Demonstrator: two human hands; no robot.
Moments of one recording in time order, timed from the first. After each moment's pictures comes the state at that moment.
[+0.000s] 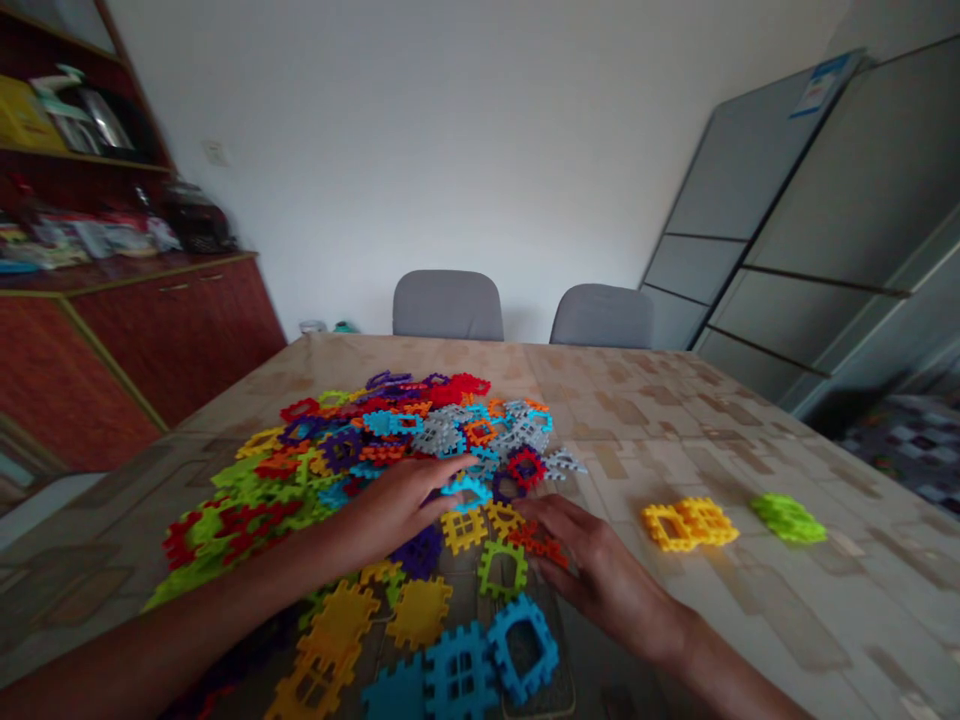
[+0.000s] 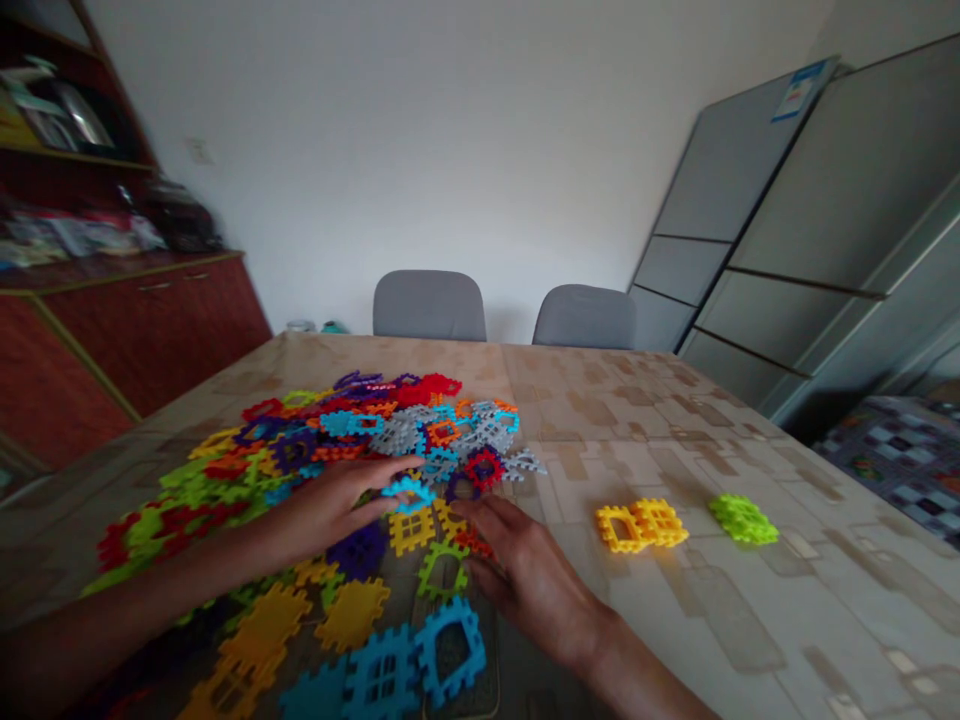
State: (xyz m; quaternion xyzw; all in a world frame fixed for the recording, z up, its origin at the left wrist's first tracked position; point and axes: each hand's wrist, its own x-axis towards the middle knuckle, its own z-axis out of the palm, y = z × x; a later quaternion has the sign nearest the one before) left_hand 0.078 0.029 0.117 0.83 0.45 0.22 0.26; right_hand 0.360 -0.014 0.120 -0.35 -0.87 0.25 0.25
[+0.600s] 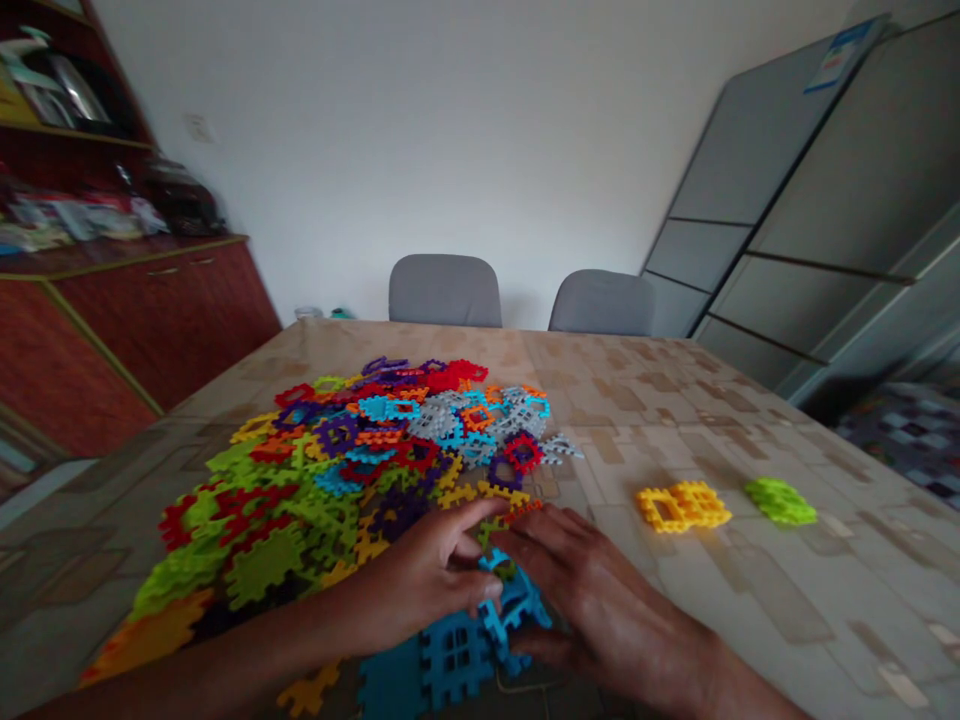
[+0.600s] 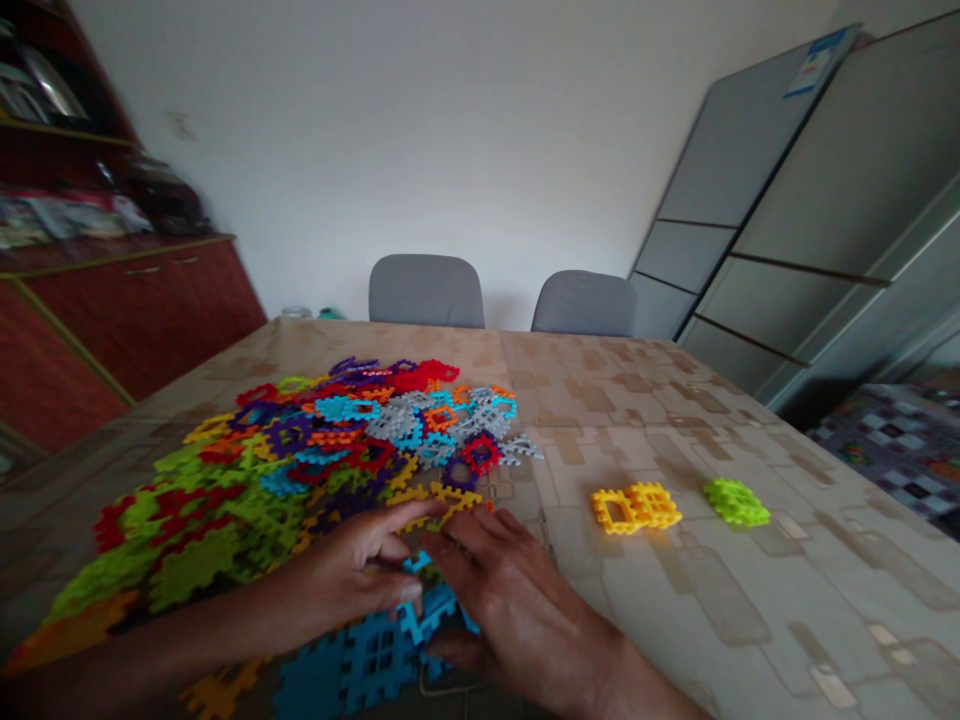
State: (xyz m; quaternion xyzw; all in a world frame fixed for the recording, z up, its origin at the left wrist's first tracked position) left_hand 0.124 -0.033 0.112 0.63 0.37 0.24 0.64; right_hand 0.350 -0.043 0.142 -0.32 -0.92 0.19 0.13
